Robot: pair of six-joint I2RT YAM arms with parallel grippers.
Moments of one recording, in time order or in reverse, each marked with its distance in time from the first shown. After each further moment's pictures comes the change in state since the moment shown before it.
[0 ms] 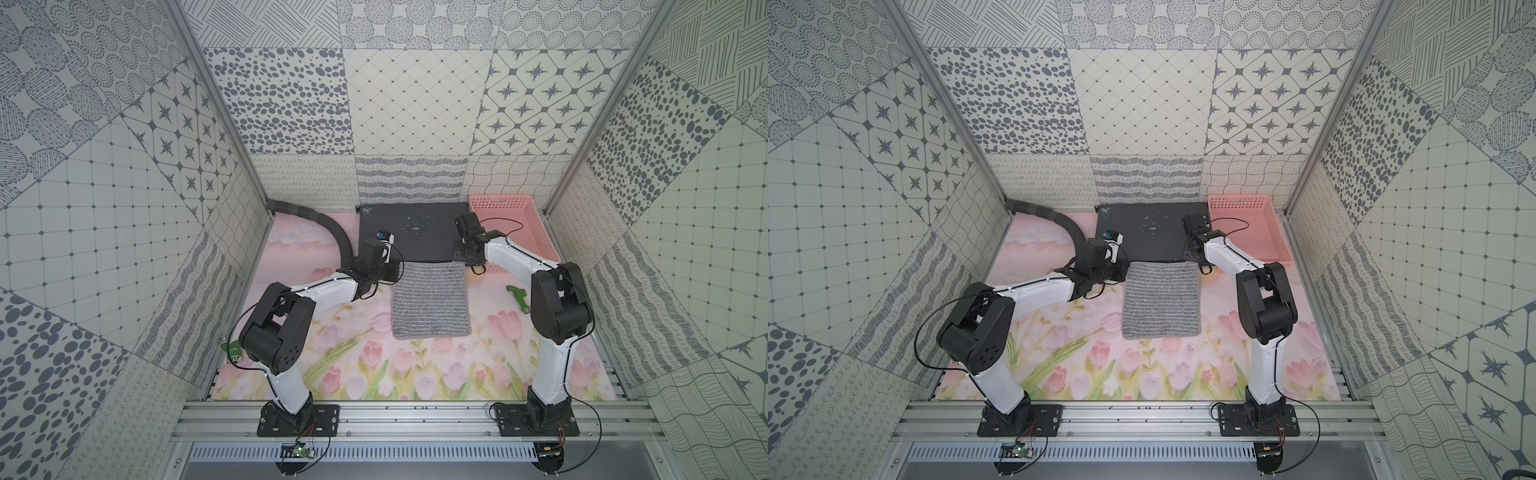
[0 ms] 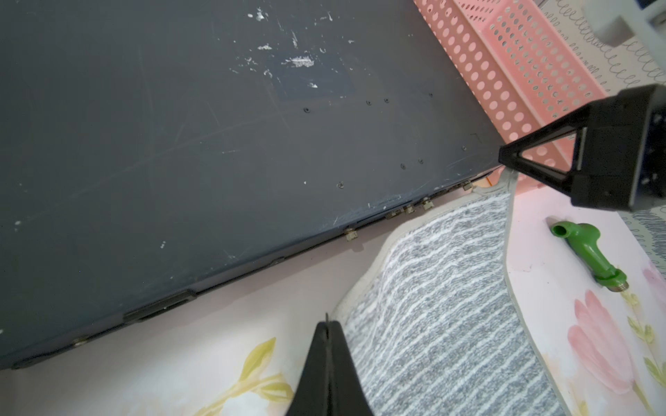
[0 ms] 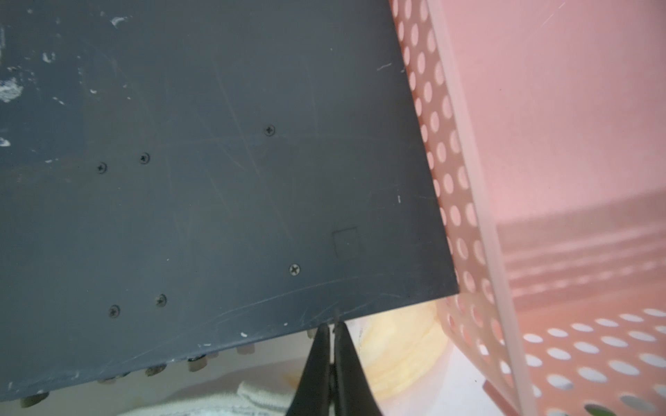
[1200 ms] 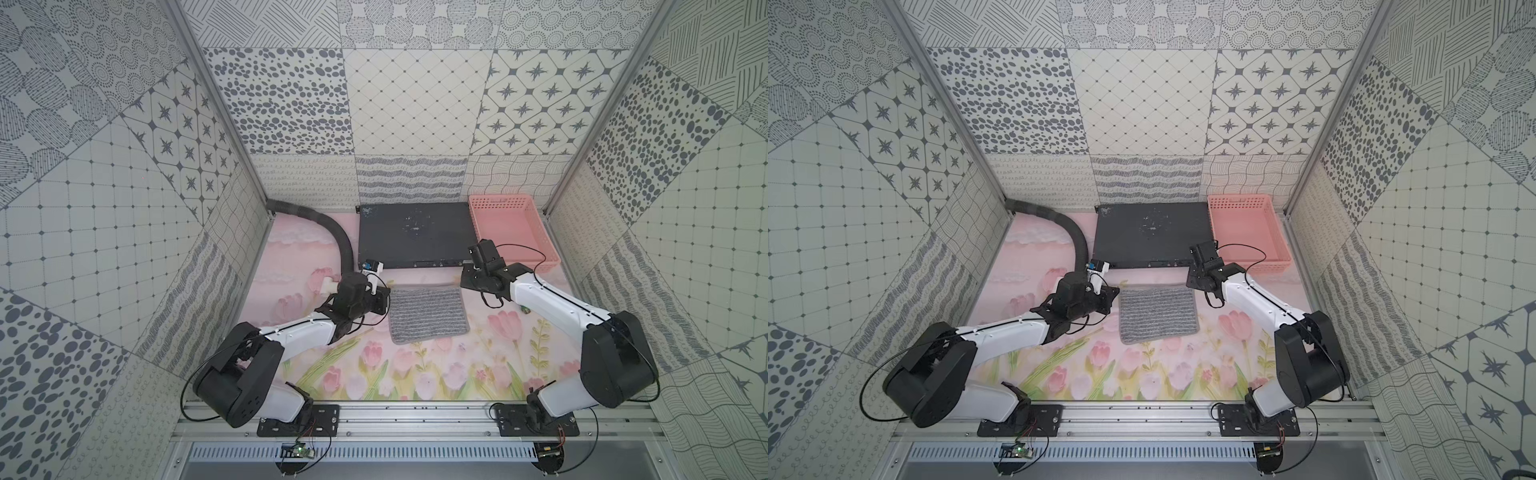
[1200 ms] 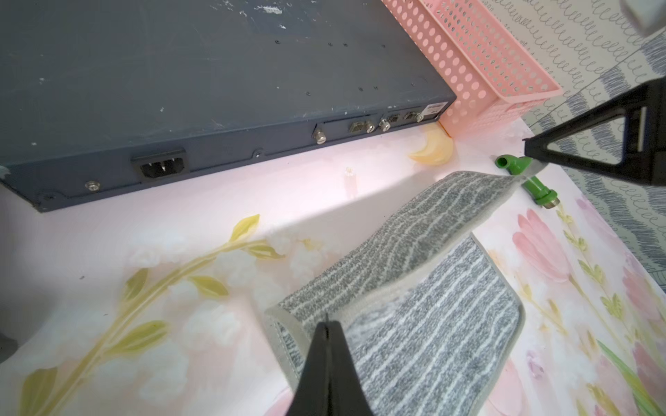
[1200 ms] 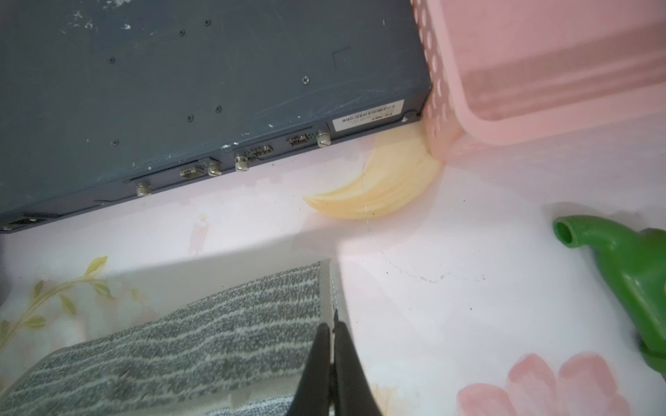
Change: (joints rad) left arm -0.040 -0.346 -0.478 0.210 0.038 -0.005; right arm 0.085 -0.481 -0.494 0.067 -0.085 0.145
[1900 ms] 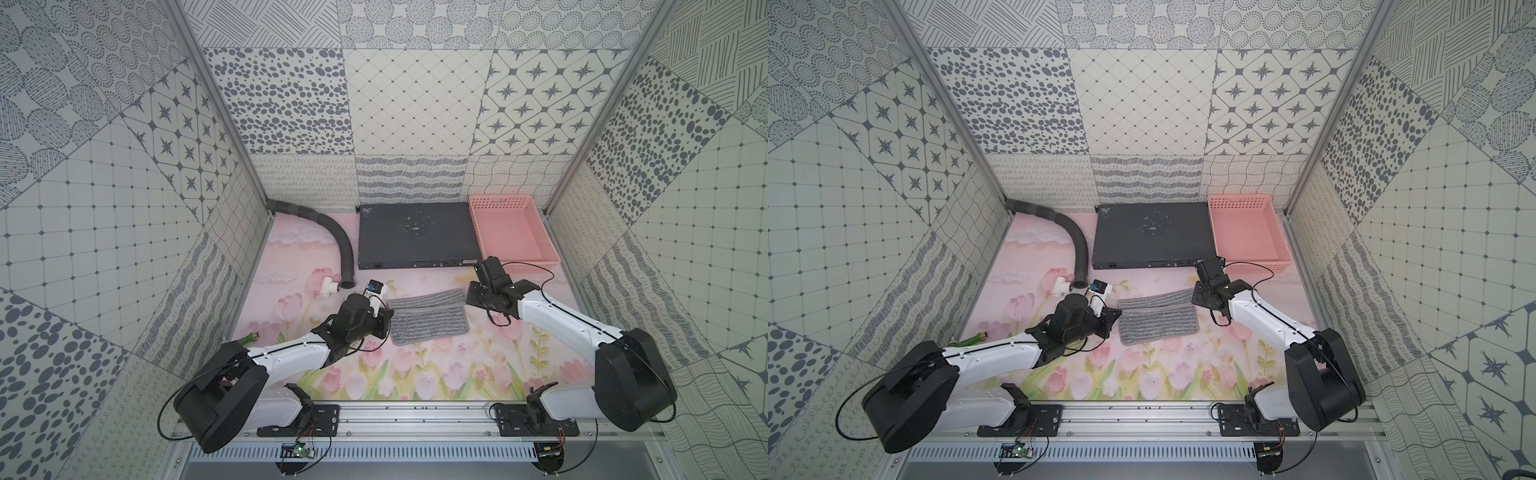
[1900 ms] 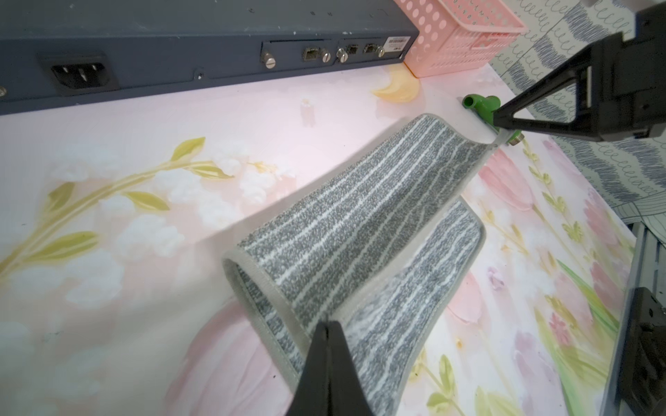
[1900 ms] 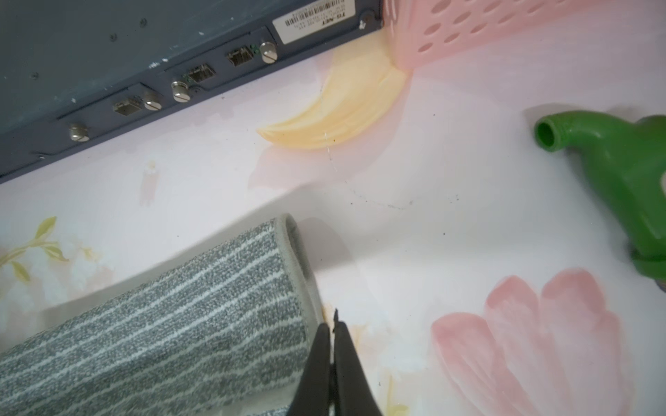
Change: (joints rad) left arm -0.130 -0.137 -0.163 0.003 -0.035 -0.030; right arm 0.012 -0.112 -0.173 -0.001 -0.009 0.073
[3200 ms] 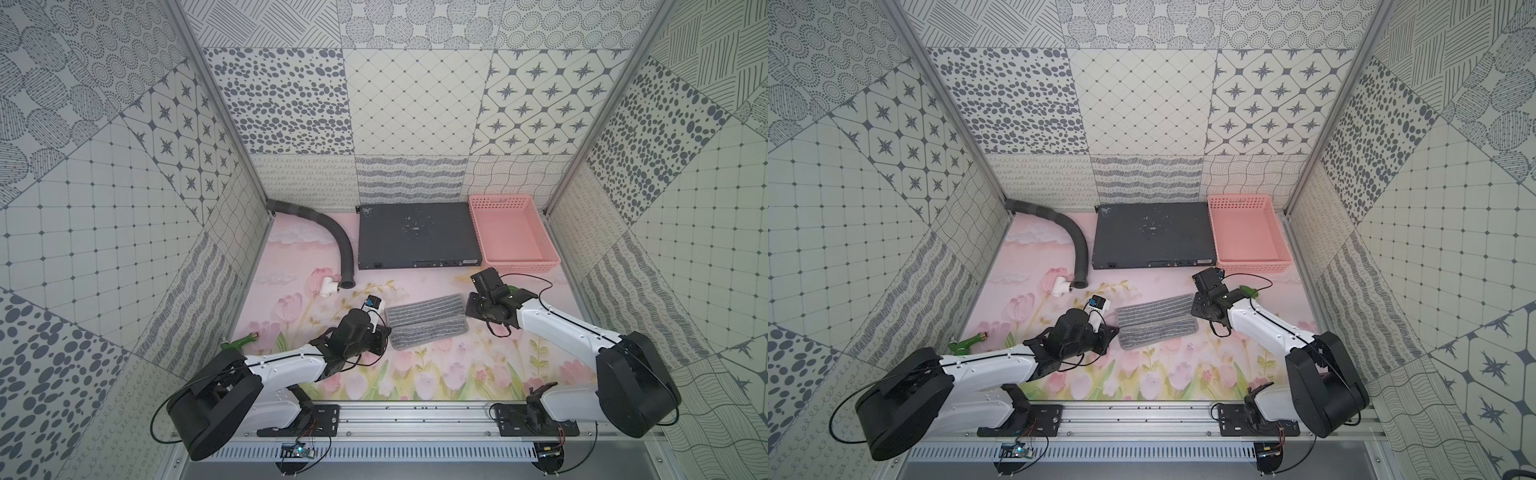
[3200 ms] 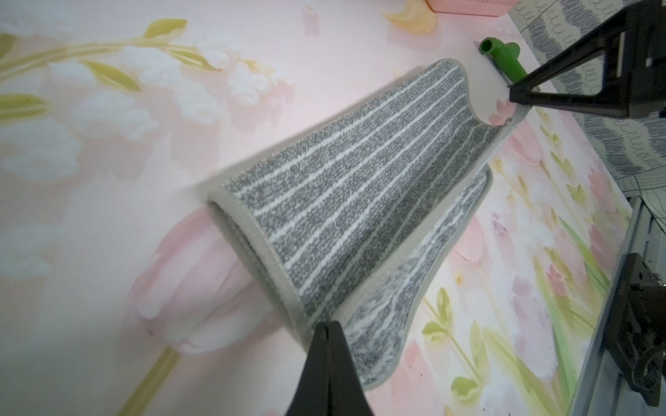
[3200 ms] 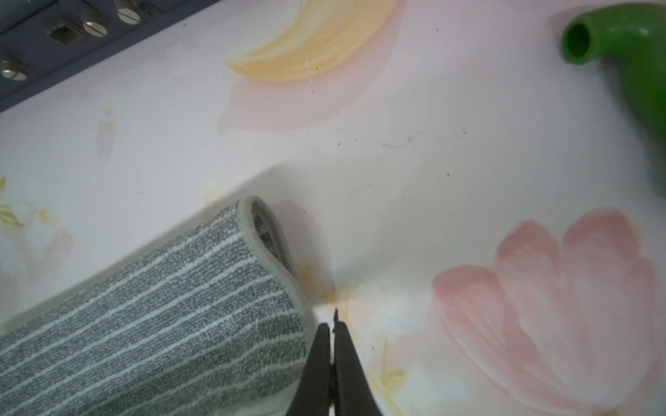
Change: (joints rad) left arm -0.067 -0.047 -0.101 -0.029 -0.021 -0.099; right arm 0.030 -0.025 -0.087 0.001 -0.008 0.056
